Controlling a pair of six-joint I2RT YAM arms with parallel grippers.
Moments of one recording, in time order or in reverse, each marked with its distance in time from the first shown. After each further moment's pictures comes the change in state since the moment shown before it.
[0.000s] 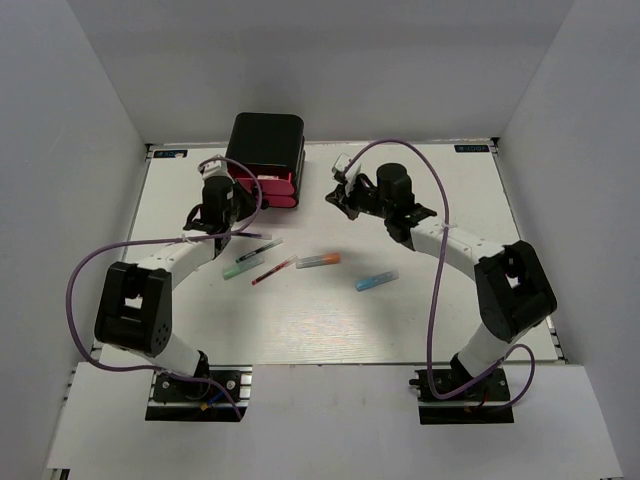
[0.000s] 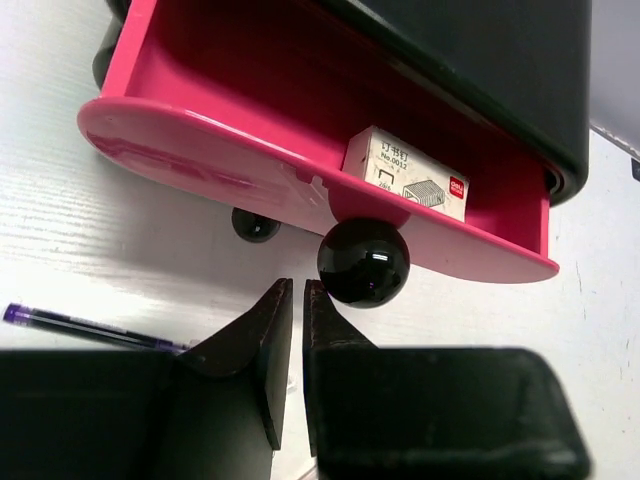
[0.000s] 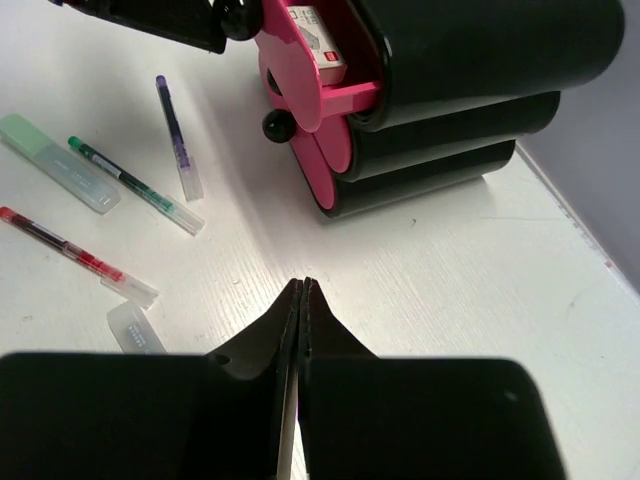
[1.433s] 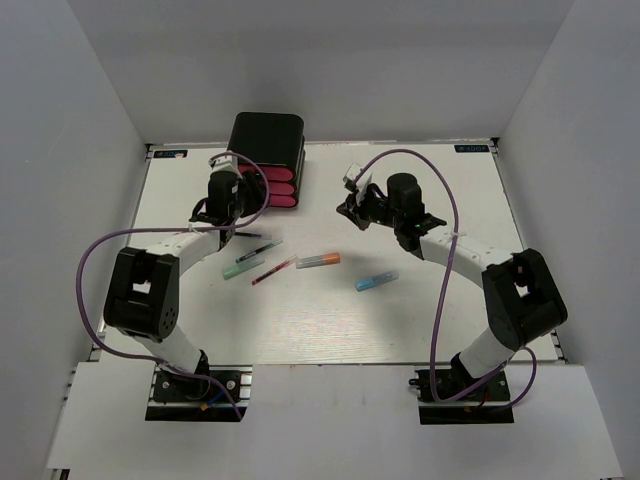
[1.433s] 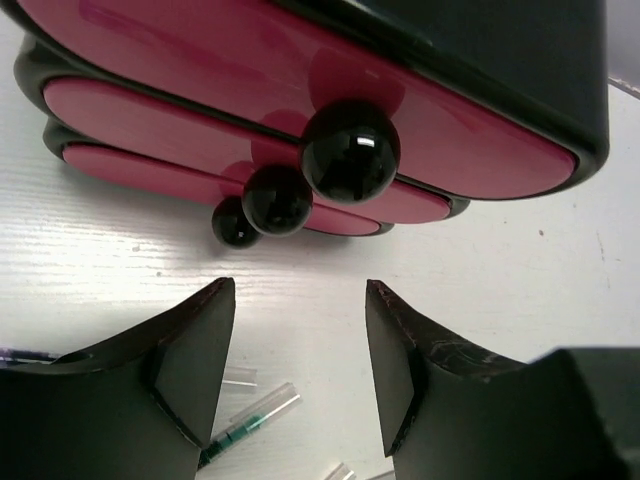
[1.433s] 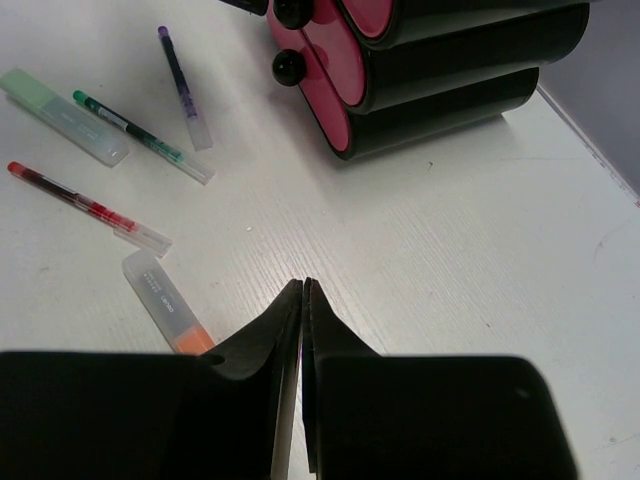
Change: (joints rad) left arm 0.001 0.094 0.065 0.006 0.063 0.078; right arm -0.045 -0.072 -0.121 -0.003 -0.015 0.019
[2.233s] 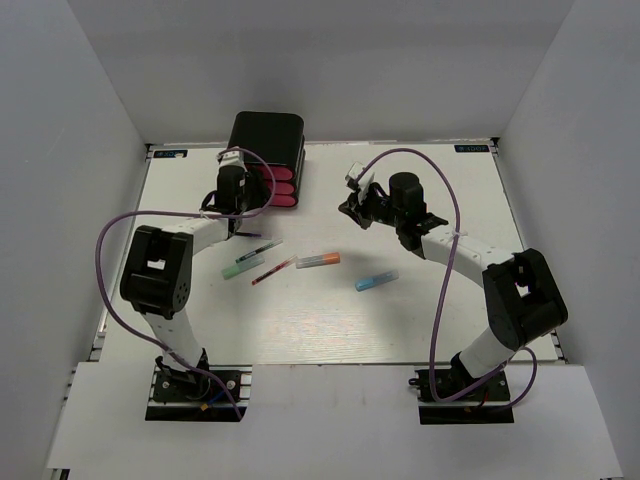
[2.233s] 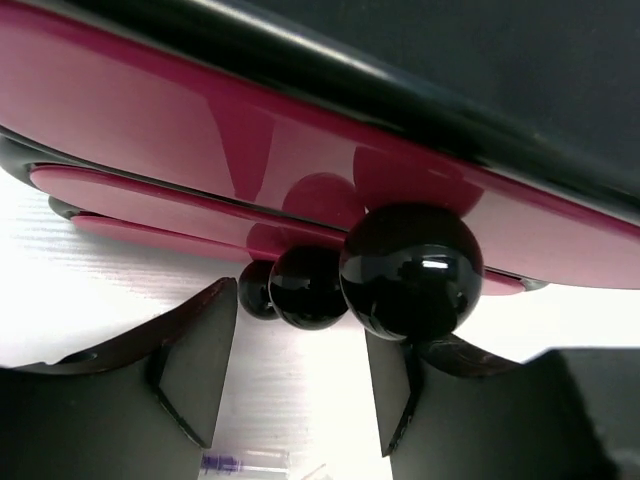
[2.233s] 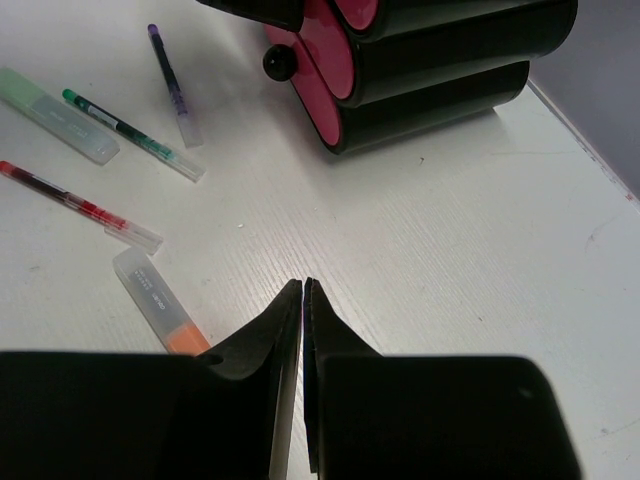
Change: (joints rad) left arm 0.006 0.187 0.121 0.043 -0.059 0.071; right arm -0.013 -0.002 -0.001 -0.001 0.001 -0.002
